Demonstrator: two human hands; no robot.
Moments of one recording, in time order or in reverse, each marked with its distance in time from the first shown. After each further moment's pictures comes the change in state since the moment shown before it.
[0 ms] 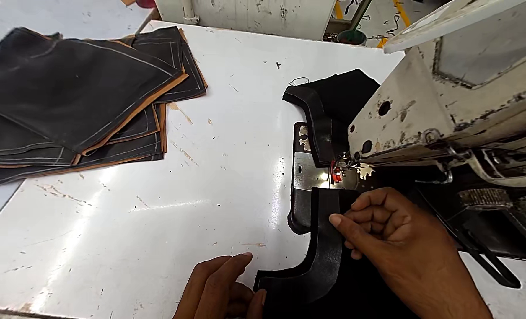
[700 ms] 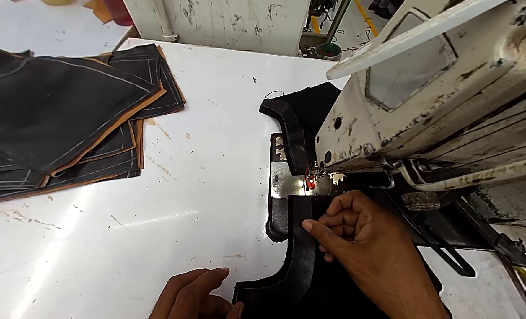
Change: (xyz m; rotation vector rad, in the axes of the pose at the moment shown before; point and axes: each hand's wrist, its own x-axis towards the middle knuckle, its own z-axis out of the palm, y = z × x) left_hand 0.003 -0.008 -0.008 0.001 -0.063 0.021; right_hand 0.002 -0.001 0.003 -0.029 0.018 0.026
